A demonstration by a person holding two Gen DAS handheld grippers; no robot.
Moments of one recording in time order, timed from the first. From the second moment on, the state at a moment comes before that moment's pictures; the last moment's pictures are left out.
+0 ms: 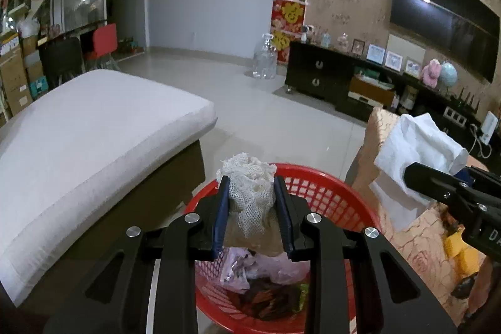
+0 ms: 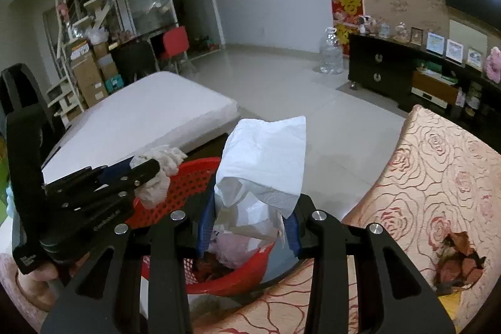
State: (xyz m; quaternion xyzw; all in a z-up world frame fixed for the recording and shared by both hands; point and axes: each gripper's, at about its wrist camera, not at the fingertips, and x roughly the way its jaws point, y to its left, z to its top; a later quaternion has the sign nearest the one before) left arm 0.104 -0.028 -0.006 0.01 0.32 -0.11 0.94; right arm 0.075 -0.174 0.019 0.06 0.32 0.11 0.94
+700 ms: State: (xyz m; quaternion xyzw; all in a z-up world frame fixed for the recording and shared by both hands) left arm 0.122 -0.026 -0.039 0.01 0.38 -0.11 0.92; right arm 0.097 -0.142 -0.018 0.04 0.37 0.14 0.92
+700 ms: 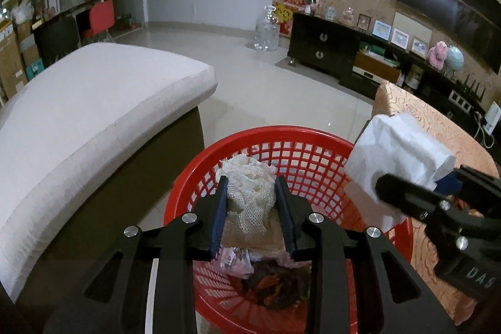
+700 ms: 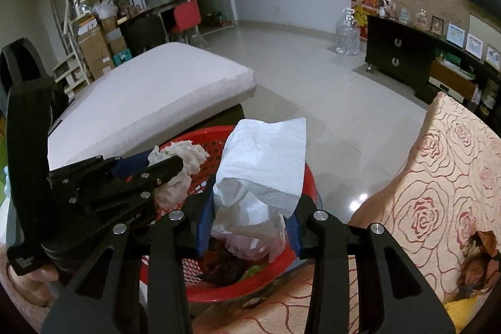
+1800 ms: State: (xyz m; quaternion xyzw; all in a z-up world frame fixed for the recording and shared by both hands) left arm 0.088 -0.009 0.007 0.01 0.28 -0.07 0.96; right arm 0.072 -0.160 -0.006 0.05 0.34 0.10 0.94
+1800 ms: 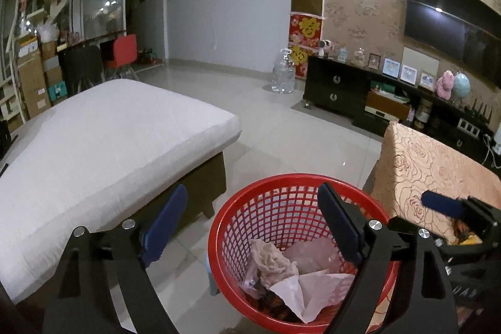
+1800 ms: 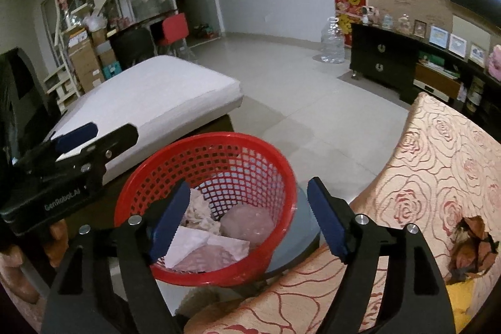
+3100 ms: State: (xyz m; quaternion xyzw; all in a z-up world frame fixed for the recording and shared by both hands) left arm 0.027 -0.115 0.005 0.08 0.25 -0.20 0.94; right arm -0.105 -0.344 0.015 0.15 0.27 -0.12 0.94
